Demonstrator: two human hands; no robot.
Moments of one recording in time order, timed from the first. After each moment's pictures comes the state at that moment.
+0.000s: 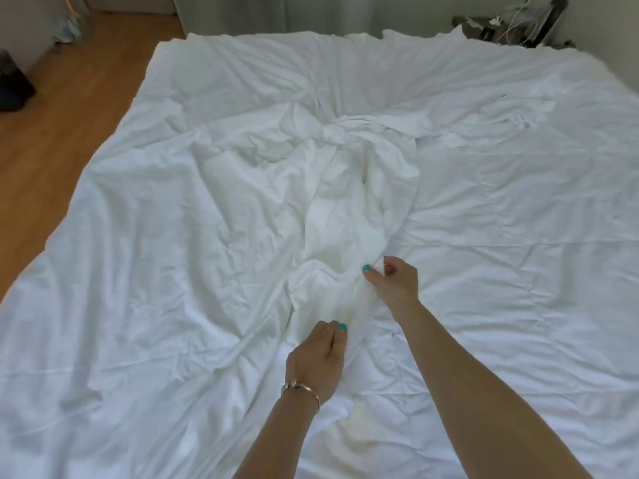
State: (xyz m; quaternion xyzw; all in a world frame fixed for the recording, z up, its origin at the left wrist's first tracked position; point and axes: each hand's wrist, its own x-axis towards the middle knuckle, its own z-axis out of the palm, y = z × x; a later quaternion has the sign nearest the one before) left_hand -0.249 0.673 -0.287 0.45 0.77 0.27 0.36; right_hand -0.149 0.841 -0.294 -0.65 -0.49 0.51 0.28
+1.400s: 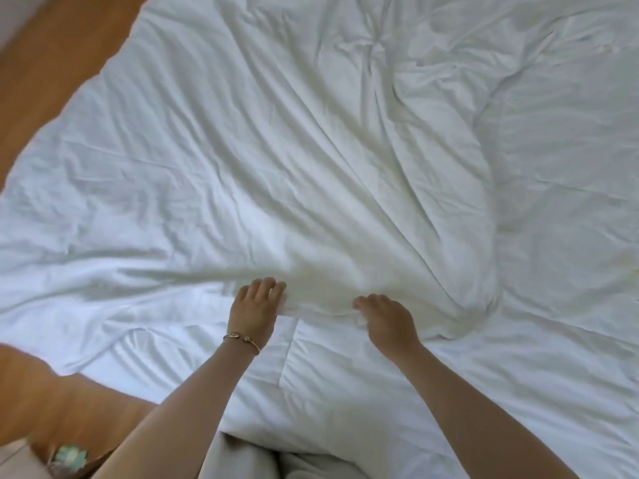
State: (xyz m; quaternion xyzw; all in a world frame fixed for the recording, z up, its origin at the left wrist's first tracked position) left_hand -0.051 0.514 -0.322 0.52 0.85 0.02 0.11; right_hand 0.163 0.686 -0.332 -0.28 -0.93 0.23 -0.02
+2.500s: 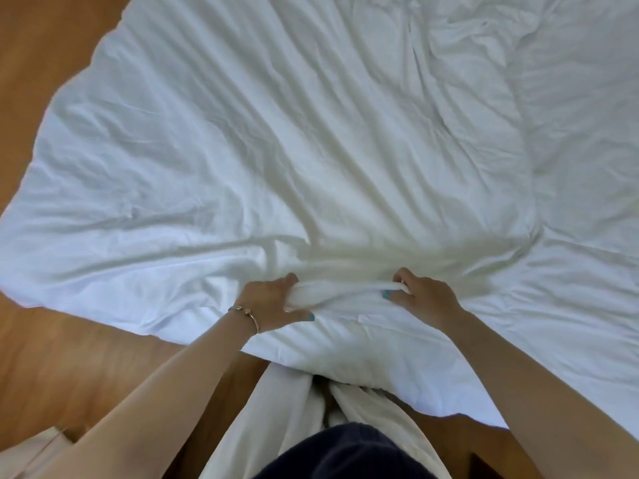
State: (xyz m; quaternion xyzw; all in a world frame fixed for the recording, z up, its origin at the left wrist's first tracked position) left_hand -0.135 0.362 -0.298 0.56 0.76 -0.05 0.33; right_hand 0.123 0.562 -0.273 -0.40 -0.85 0.27 -0.23
